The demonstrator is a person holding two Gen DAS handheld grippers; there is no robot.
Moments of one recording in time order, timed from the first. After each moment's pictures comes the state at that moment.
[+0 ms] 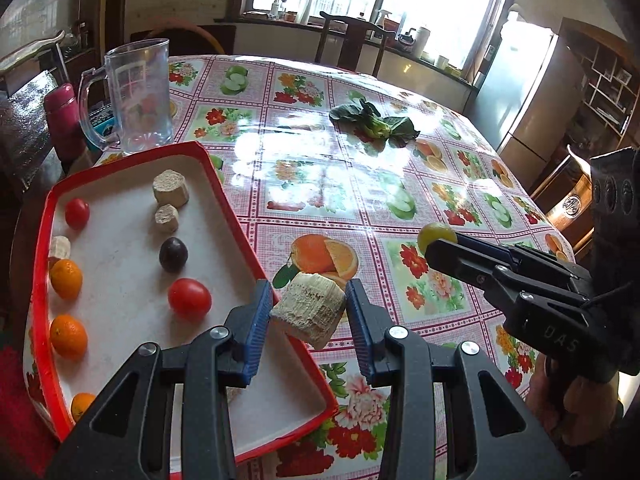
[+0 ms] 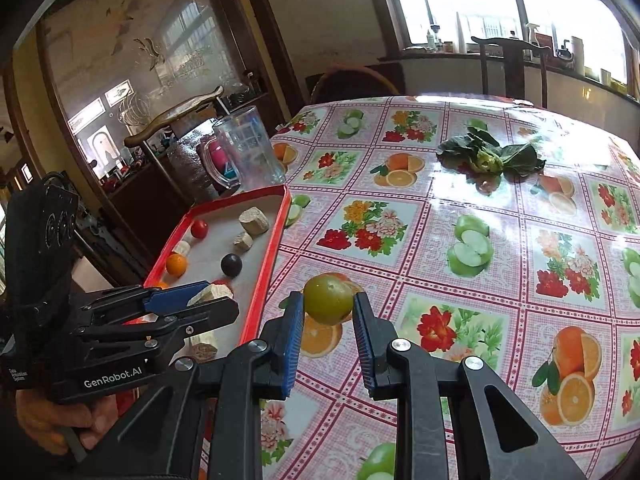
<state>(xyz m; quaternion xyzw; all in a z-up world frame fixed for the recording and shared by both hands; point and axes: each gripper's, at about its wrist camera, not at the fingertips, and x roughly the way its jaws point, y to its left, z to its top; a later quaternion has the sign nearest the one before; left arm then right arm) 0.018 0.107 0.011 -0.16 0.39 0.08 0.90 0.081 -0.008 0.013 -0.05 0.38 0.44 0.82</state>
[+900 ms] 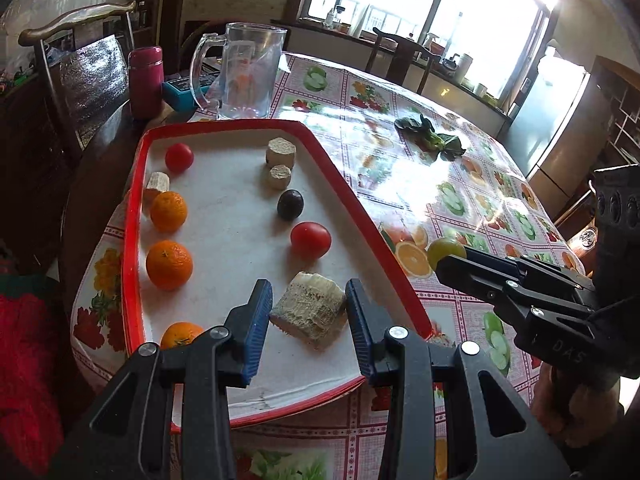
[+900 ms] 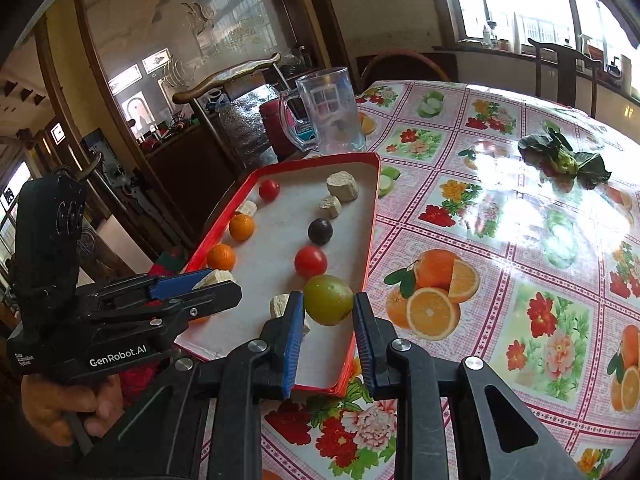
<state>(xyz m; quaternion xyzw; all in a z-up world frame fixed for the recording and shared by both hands) -0.061 0.156 -0.004 -0.20 0.37 0.15 0.89 0.022 0.053 0.000 -0.09 0.39 0.50 0.77</state>
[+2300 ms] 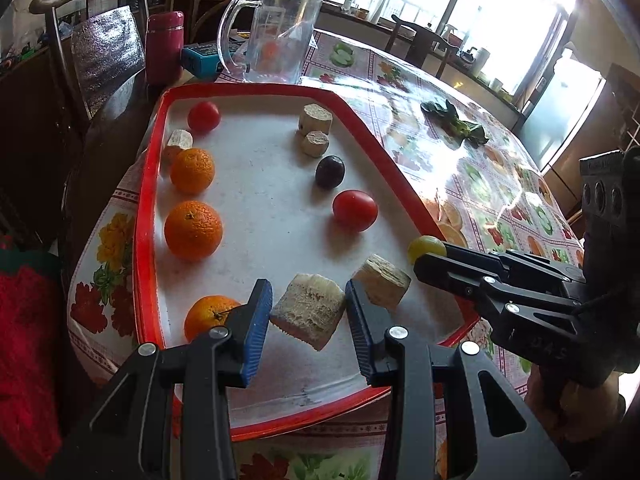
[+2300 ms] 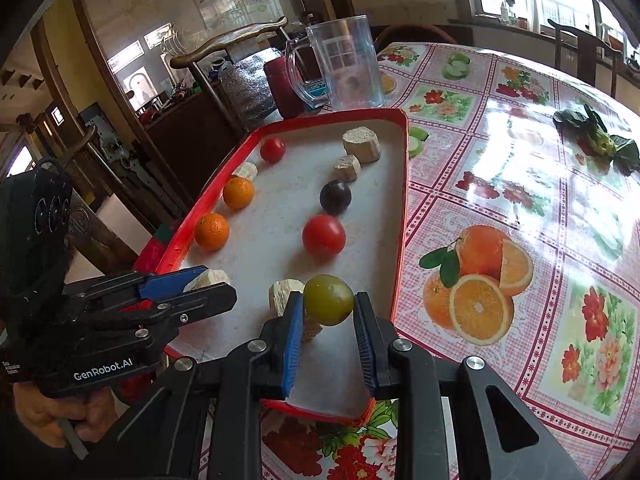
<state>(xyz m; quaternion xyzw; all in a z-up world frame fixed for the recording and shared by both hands) -0.065 0.174 -0.035 -0.22 0.40 0.15 0.88 0.026 0.093 -0.039 -0.12 0.42 0.50 0.74</state>
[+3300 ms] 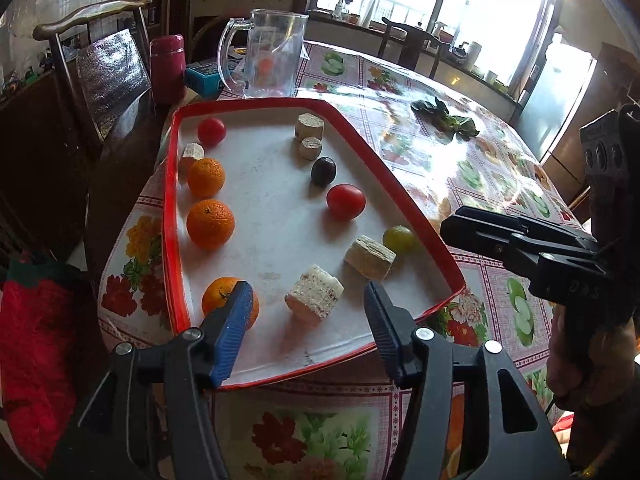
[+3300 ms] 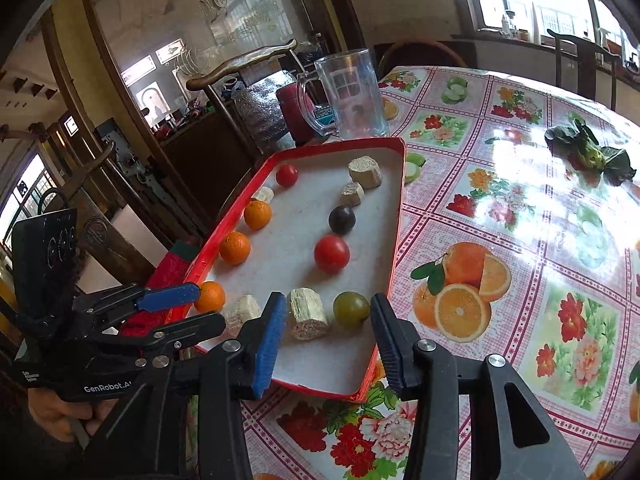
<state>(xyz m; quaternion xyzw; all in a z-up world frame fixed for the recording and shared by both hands) -0.093 0.157 -0.015 -0.17 0.39 0.16 0.89 0.023 0.064 -0.006 -0.10 0.39 0.53 0.75</state>
